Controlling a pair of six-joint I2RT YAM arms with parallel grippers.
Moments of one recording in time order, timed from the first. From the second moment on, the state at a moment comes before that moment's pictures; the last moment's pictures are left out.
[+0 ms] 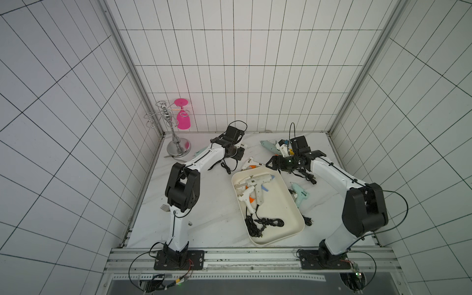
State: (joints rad) left arm -0.46 2.02 1.76 -0.62 0.11 -0.02; right arm 0.39 1.64 1.25 -0.56 -0.50 0.26
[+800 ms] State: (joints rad) left arm -0.36 1.84 1.33 0.83 1.16 -1.20; right arm 0.39 1.53 1.27 -0.10 -0.71 0.33
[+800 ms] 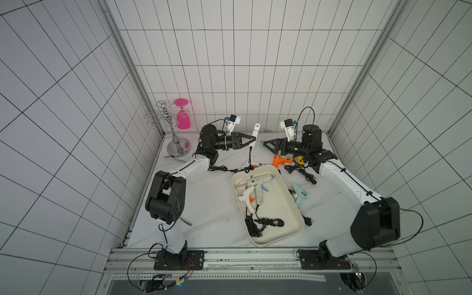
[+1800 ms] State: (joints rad) left arm -0.40 1.92 1.32 1.15 1.27 -1.48; right arm 0.37 1.38 1.18 0.07 -0.70 0.25
